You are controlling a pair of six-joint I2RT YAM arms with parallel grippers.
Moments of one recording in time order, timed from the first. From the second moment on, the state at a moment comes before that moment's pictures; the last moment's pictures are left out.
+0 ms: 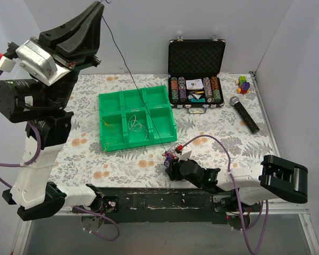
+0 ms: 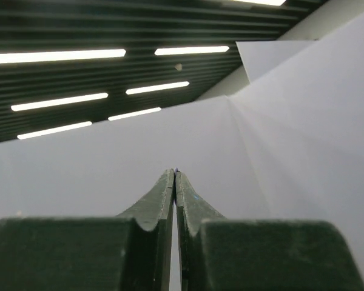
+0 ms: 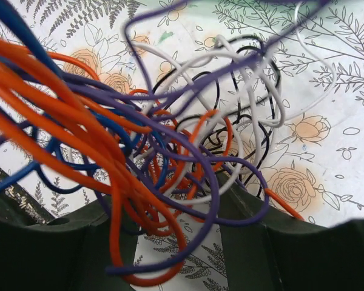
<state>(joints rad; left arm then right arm) -0.66 1.24 2.01 0.12 0.21 0.28 1.27 1.30 0.30 0.42 0.43 0.63</state>
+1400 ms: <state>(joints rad) -0.66 1.11 1.55 0.10 0.34 0.11 1.15 1.37 0.73 0.36 0.23 0.27</state>
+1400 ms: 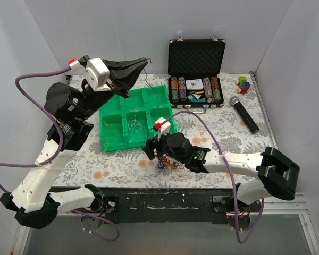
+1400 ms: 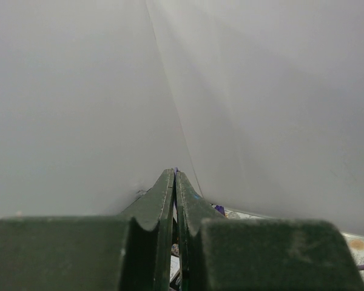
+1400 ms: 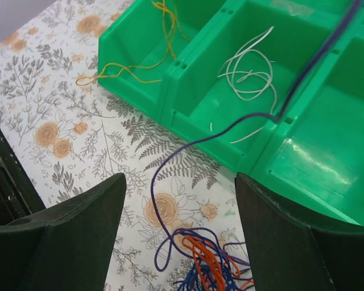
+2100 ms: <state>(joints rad) -0.66 1.02 1.46 0.10 0.33 0.12 1.14 1.41 0.86 0.27 0.16 0.30</state>
